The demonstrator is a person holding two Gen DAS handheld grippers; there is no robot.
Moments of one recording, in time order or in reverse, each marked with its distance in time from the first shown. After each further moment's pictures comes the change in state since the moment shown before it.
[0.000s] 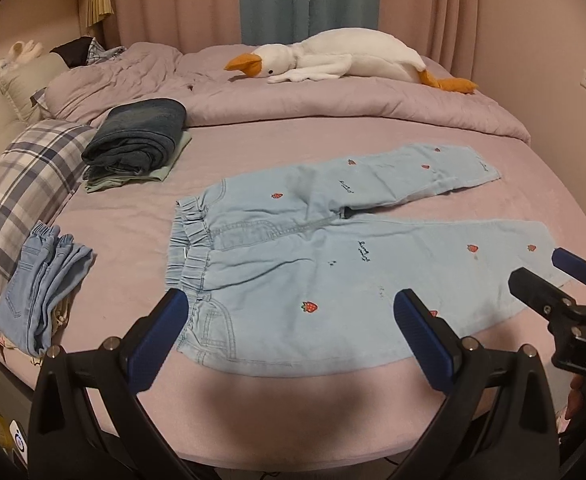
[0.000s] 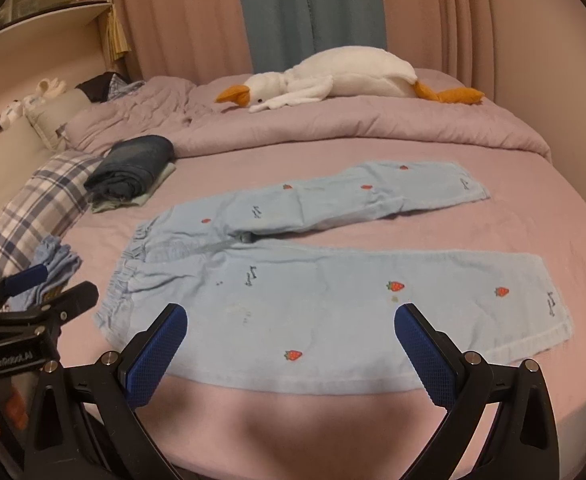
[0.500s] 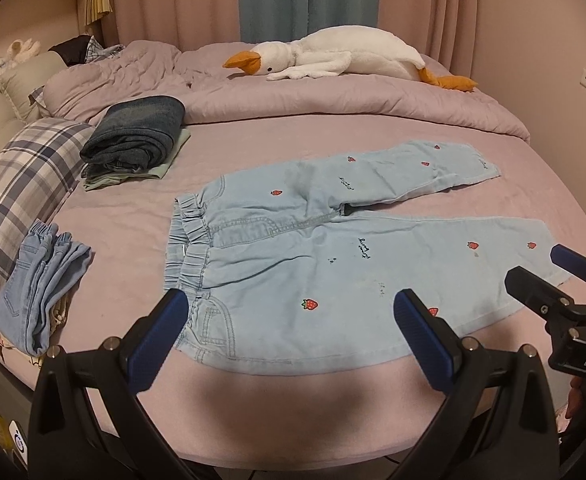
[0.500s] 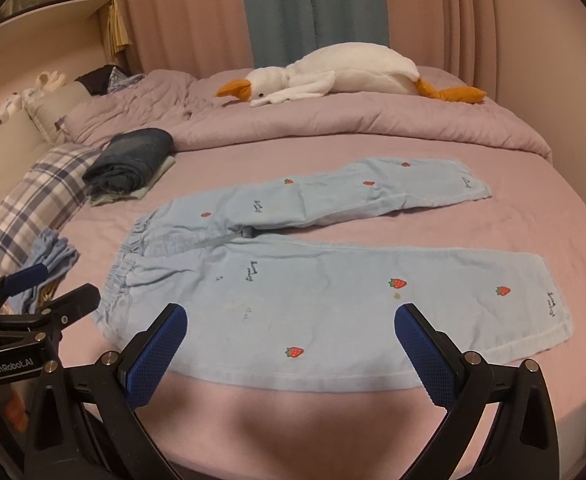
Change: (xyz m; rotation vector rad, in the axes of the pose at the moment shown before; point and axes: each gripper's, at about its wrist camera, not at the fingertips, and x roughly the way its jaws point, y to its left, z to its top) left arm -0.001 -0.002 -0.006 0.005 -0.004 -0.009; right arm 0.000 0.003 0.000 -0.012 0.016 -0.001
